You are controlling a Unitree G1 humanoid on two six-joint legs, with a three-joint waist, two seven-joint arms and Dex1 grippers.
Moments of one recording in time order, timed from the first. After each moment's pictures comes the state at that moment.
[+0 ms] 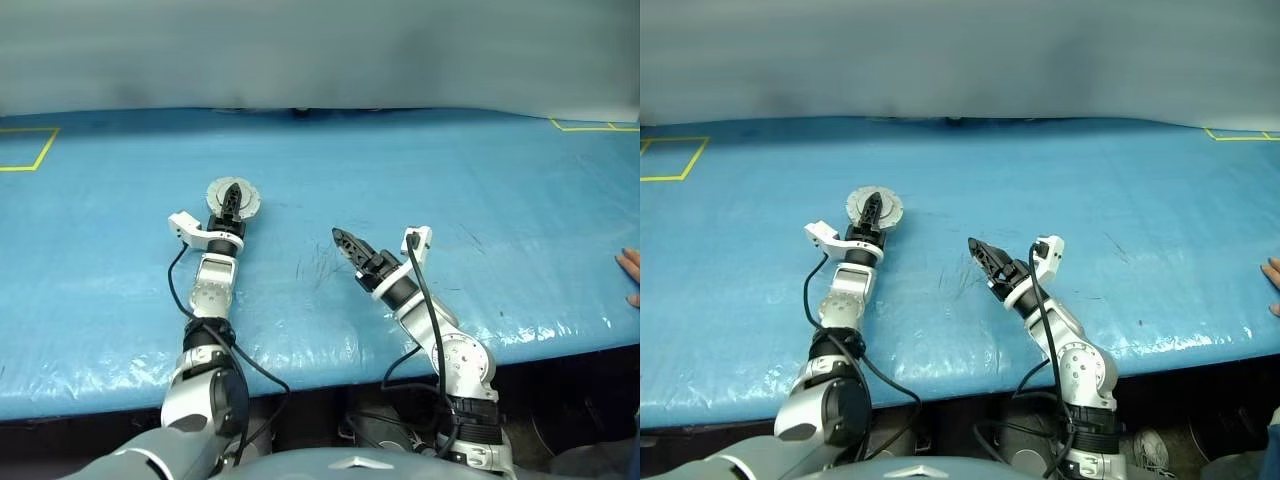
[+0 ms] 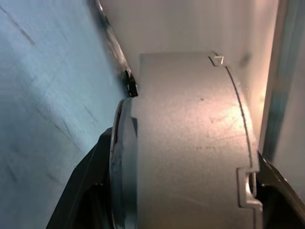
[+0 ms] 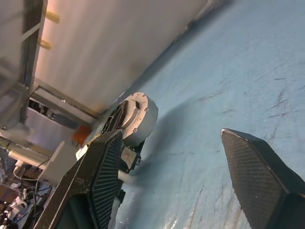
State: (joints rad) left arm -0.64 -0.03 0.54 0.73 -0.90 0.09 -0.39; right arm -0.09 0.04 -0.13 -0.22 0.84 0.66 0.30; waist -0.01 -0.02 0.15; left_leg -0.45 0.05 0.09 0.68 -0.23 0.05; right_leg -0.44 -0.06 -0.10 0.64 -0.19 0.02
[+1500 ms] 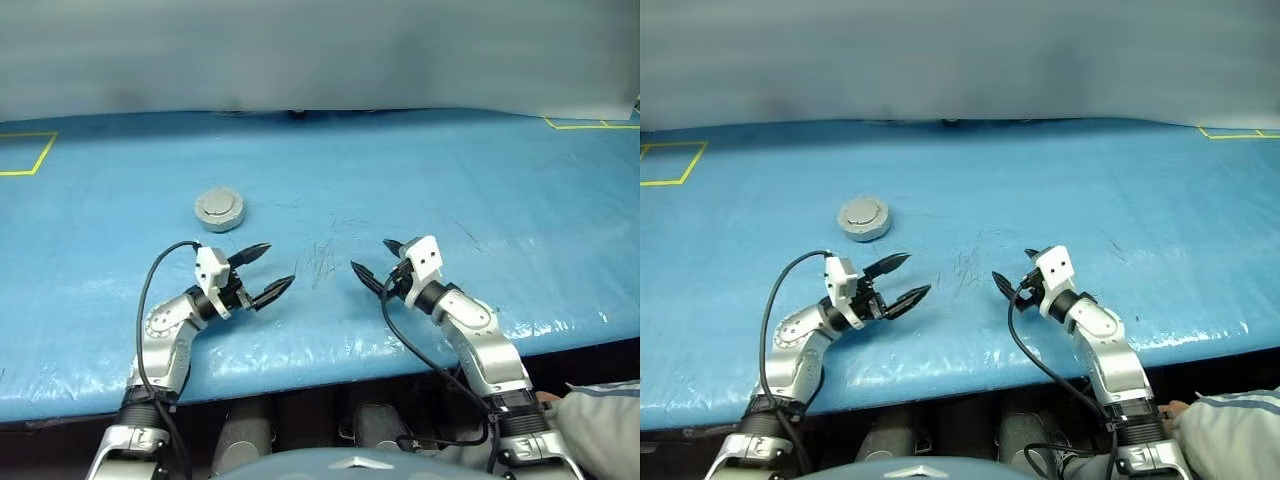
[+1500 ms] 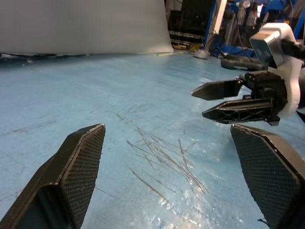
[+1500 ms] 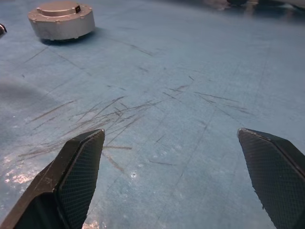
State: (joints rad) left arm -0.13 0.31 -0.02 0.24 -0.39 -0.15 -1.02; right arm -0.12 -0.35 0.08 0.01 0.23 0.14 0.57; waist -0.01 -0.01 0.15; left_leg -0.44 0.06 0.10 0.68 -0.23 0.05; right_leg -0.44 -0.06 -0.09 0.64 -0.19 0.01
